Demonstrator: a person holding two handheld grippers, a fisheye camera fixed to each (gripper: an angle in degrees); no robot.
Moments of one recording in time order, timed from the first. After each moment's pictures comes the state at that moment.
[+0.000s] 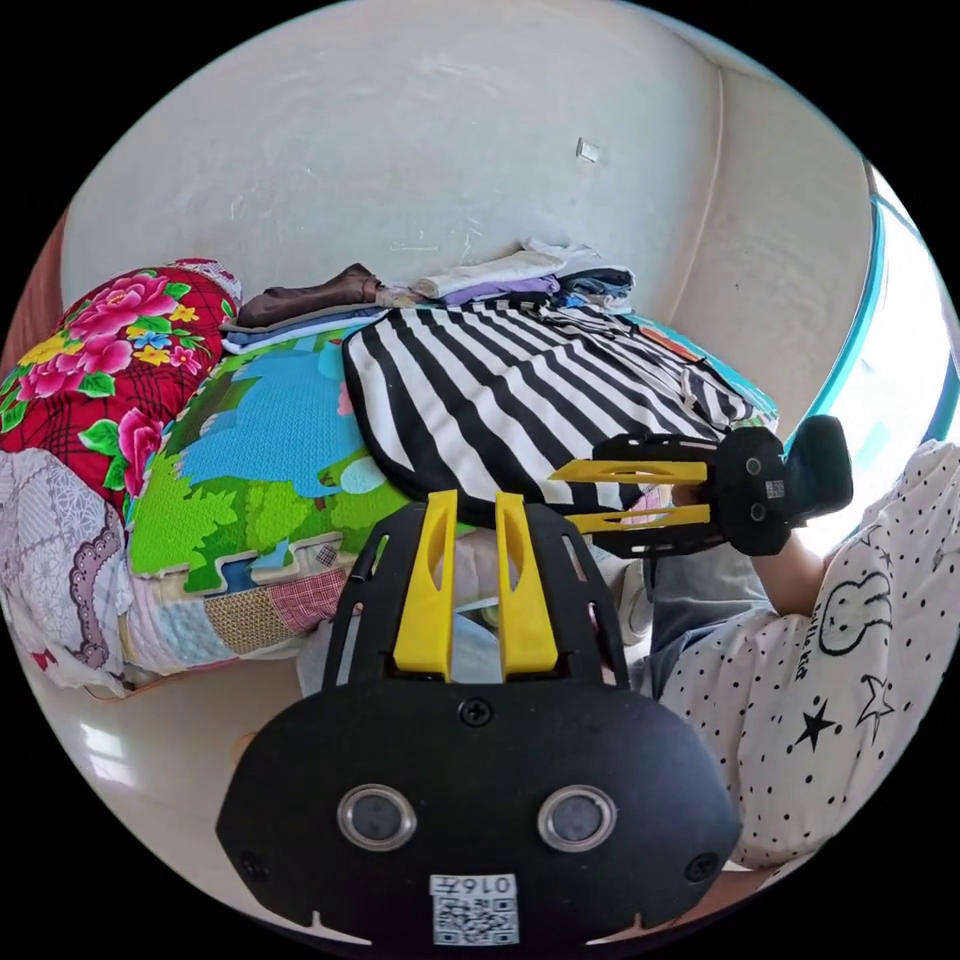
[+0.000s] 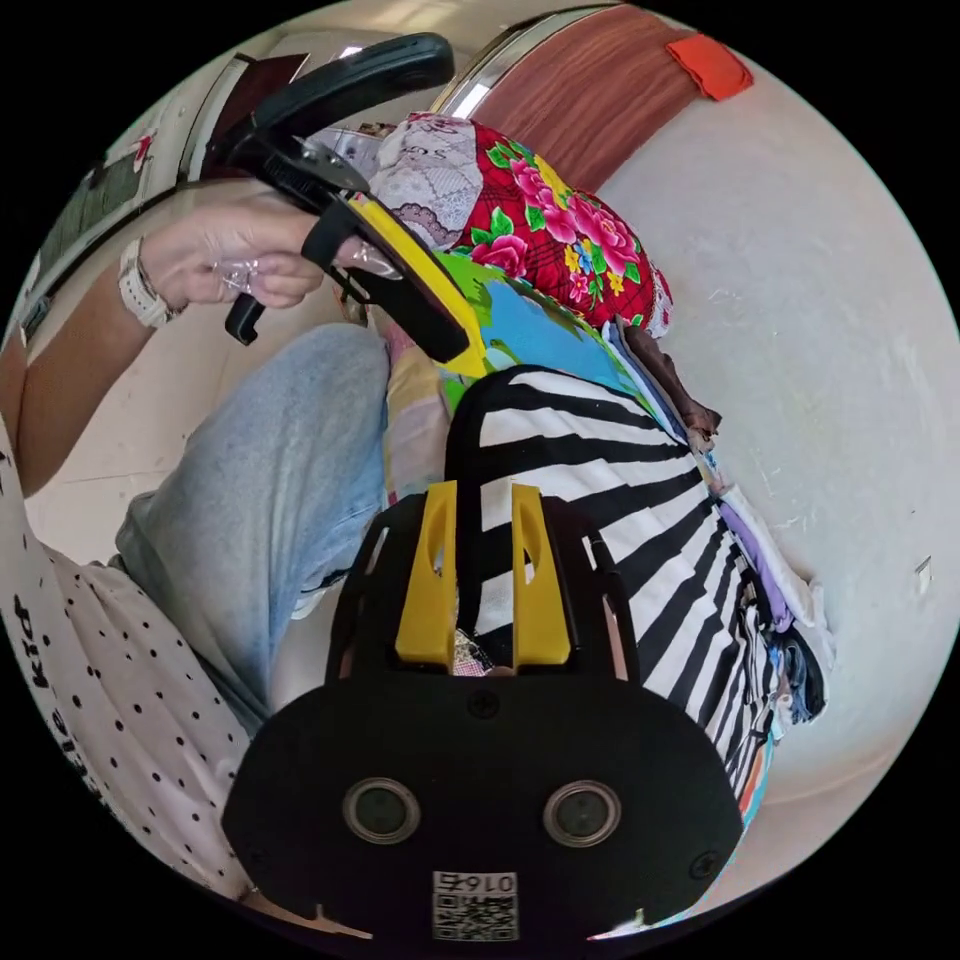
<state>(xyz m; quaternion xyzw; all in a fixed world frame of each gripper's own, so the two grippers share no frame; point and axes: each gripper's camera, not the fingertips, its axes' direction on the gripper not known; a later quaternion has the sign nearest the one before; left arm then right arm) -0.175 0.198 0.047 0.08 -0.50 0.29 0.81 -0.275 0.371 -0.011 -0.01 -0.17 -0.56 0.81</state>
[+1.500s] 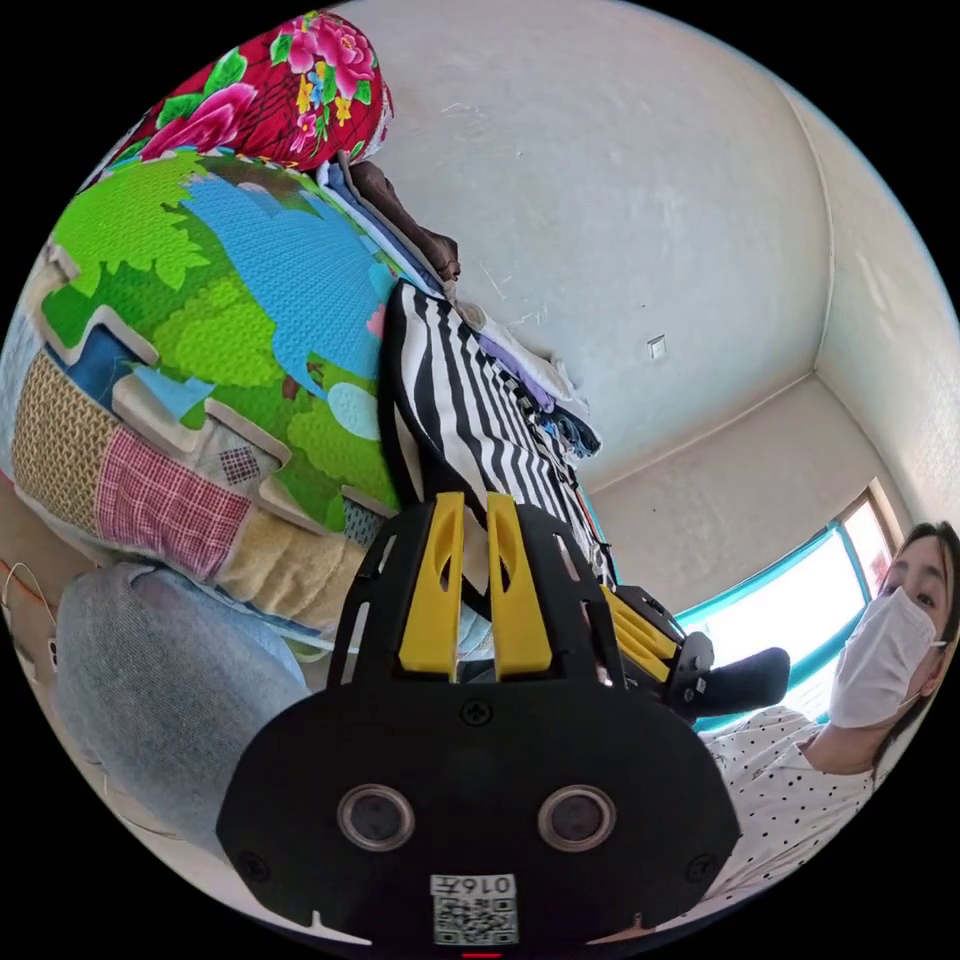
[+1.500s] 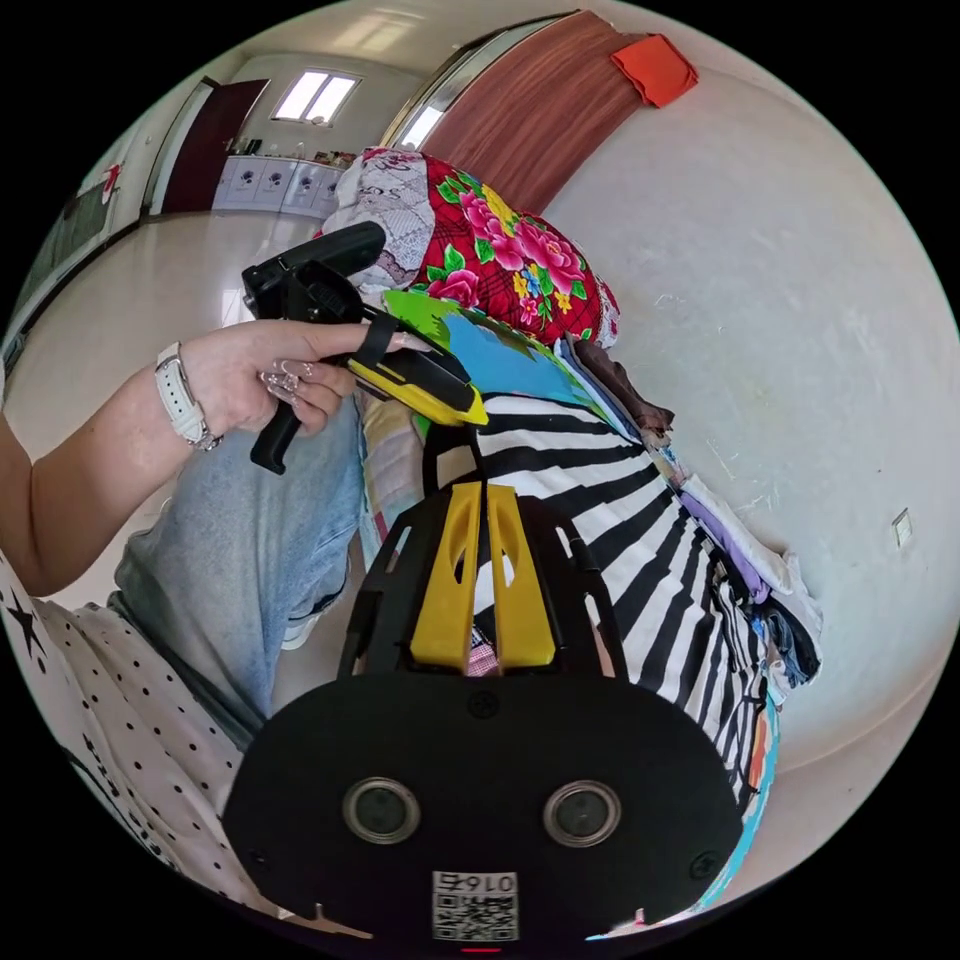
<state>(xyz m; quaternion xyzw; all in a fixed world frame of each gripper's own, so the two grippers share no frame) -0.359 0.191 -0.060 0.25 -0.19 0.06 0.95 -0.250 0.476 -0.140 0.02 -0.16 -0.52 0.84</state>
